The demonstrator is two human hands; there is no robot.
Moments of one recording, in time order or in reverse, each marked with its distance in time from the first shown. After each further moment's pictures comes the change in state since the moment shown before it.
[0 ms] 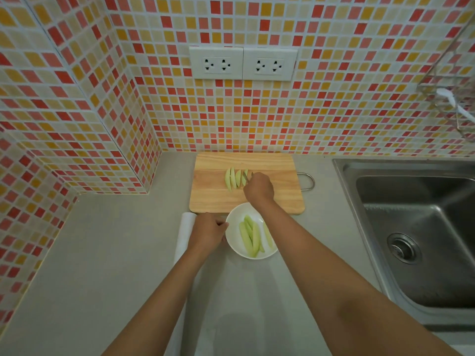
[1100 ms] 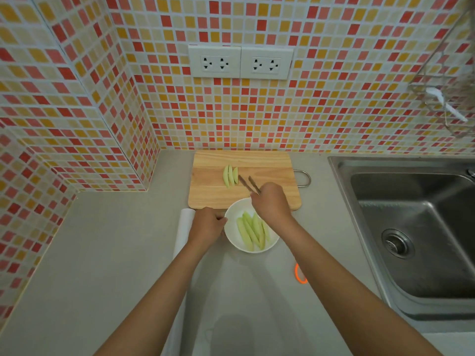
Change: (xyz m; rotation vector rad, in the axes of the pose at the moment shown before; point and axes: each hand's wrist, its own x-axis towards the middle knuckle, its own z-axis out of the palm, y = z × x) left_hand -0.002 0.003 -0.003 0.010 -0.026 0.016; right_hand -0.064 0.023 -0.031 0.007 0.013 -0.080
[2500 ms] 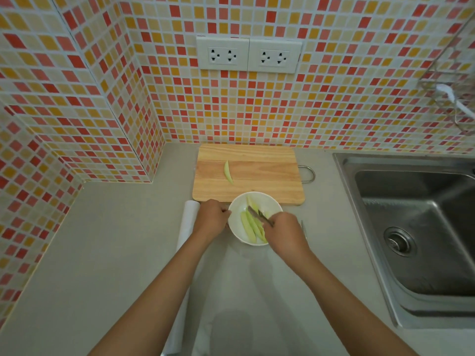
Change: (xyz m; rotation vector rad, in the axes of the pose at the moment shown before) left_hand 0.000 0.001 0.001 0.010 0.000 -0.005; right_hand -0.066 0.037 0.006 -0.106 -0.079 0.033
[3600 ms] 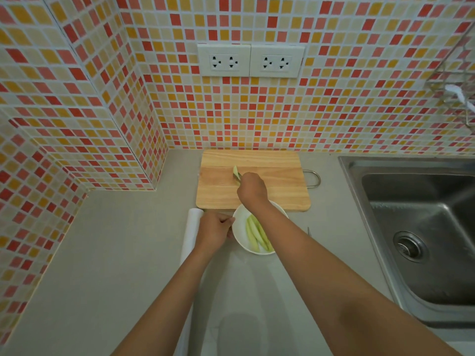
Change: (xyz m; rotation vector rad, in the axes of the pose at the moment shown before) left_hand -0.006 -0.008 0.003 -0.211 0.050 -0.029; right_hand 0.114 -0.083 0.023 -0.115 0.019 -0.081
